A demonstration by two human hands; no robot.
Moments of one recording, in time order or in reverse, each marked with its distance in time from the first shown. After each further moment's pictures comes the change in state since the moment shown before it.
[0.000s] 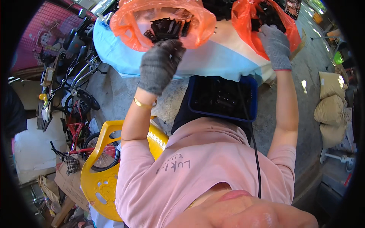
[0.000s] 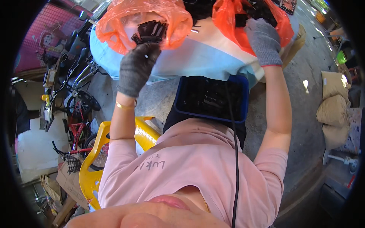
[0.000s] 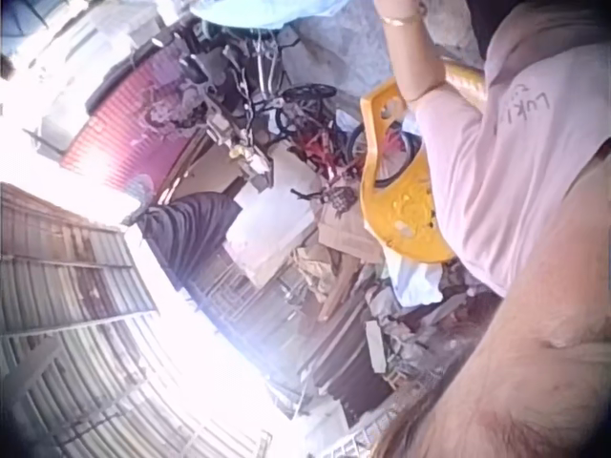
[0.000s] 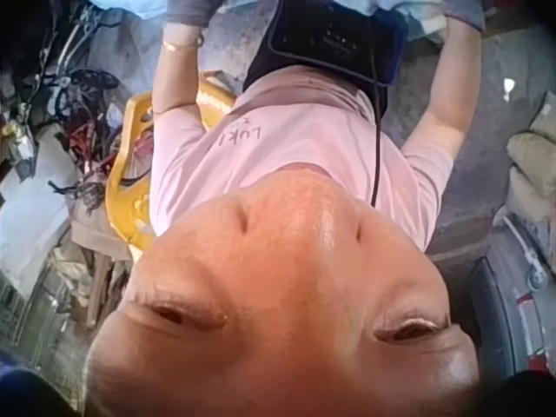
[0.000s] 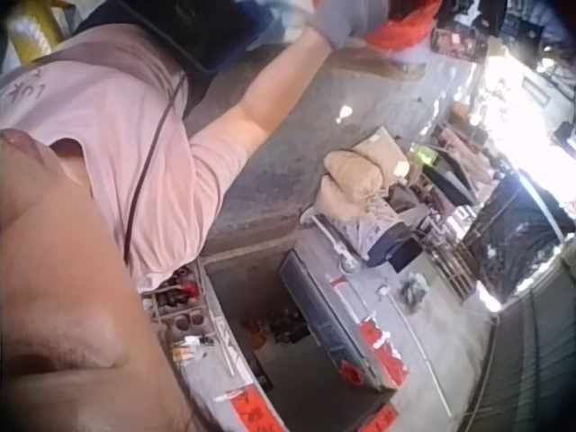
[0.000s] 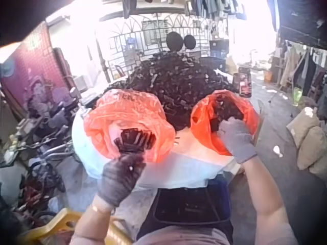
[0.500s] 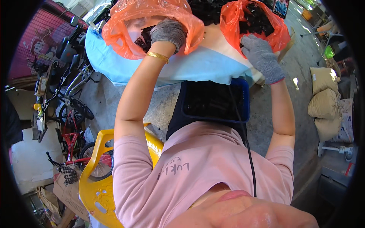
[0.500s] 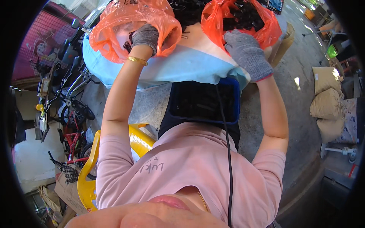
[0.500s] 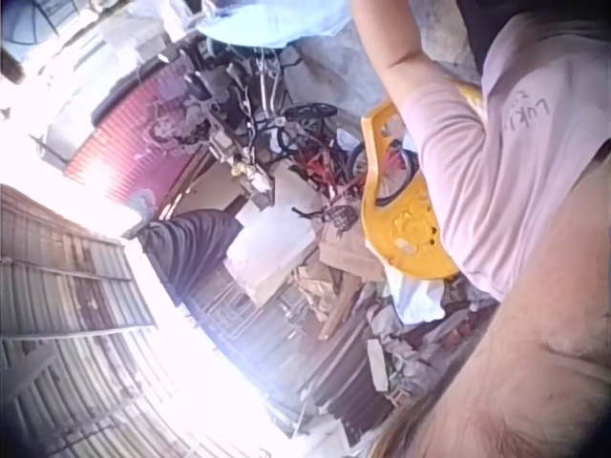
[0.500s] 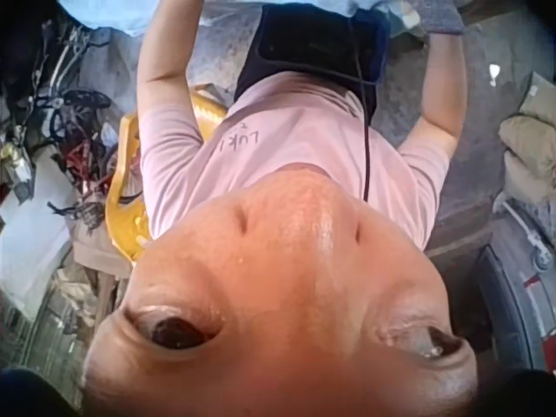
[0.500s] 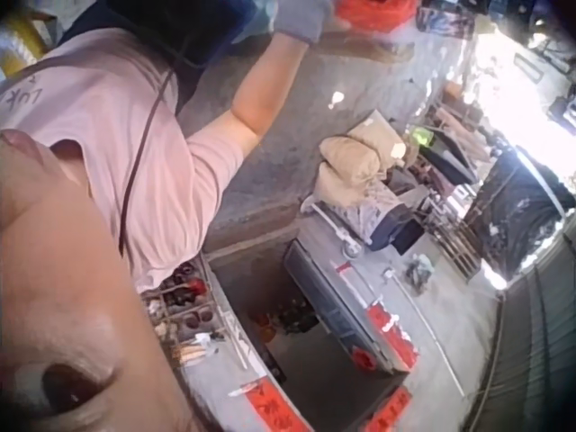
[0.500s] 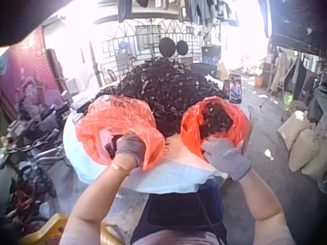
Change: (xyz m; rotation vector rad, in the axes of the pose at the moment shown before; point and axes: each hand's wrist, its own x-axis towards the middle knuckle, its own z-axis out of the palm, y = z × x) left_hand 0.098 -0.005 0.049 0.634 -0.488 0.002; right_hand -0.028 -0.005 -0.002 0.176 -0.019 -0.376
